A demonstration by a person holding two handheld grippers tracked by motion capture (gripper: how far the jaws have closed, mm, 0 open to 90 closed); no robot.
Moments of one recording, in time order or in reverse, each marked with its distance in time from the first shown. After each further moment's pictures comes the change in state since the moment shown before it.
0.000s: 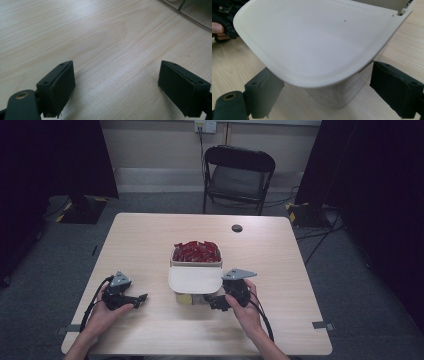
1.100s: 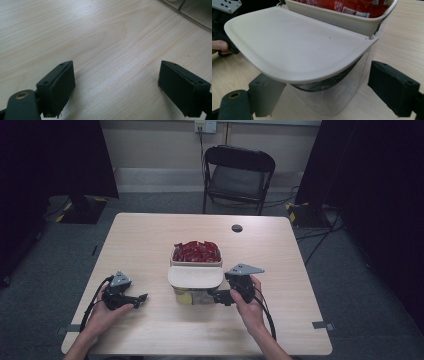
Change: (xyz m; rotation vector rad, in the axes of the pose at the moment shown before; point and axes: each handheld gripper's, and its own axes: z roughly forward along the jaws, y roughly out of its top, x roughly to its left) left arm 0.000 0.000 0.000 0.000 0.000 0.000; right arm -0.005 0.013 -0.015 -0.067 -0.025 0.027
